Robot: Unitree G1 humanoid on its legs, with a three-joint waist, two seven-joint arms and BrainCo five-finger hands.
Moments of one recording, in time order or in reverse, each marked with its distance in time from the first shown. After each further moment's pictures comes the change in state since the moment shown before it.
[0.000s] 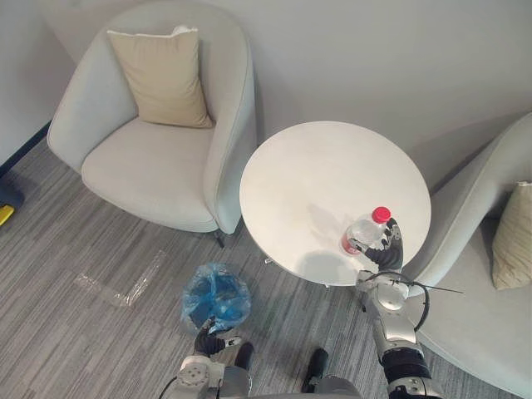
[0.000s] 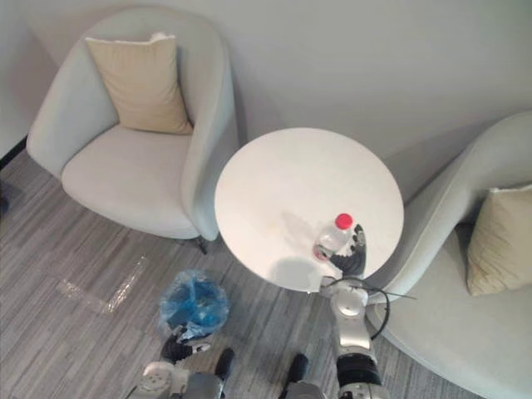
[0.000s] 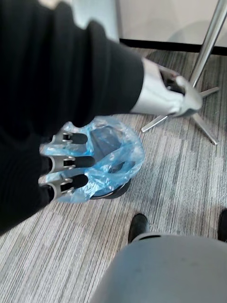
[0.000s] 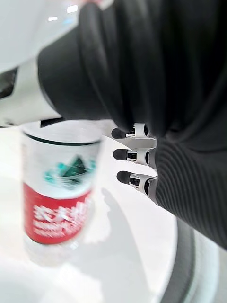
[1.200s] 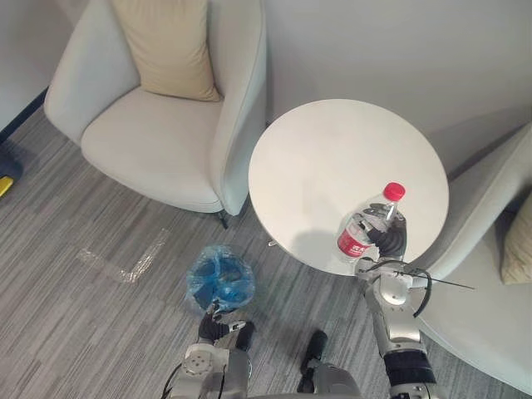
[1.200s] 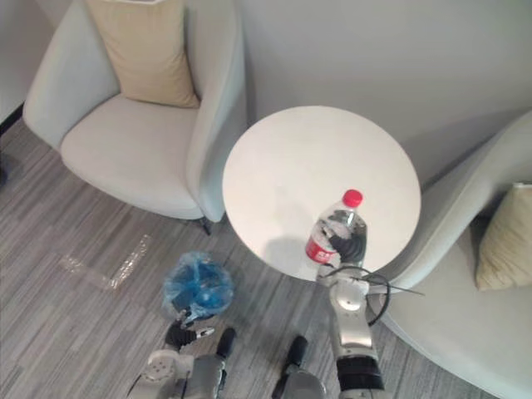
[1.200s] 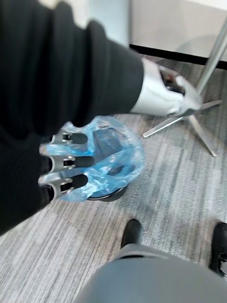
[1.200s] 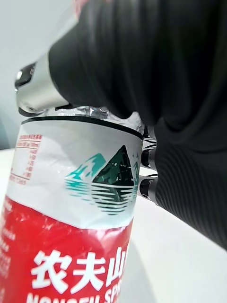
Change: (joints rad) left arm -0.023 -0.021 -0.001 -0.016 -0.021 -0.033 0.001; right arm 0.172 -0.001 0.129 -0.331 0.014 -0.030 0.064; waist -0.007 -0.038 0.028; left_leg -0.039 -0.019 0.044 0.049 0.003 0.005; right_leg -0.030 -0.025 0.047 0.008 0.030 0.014
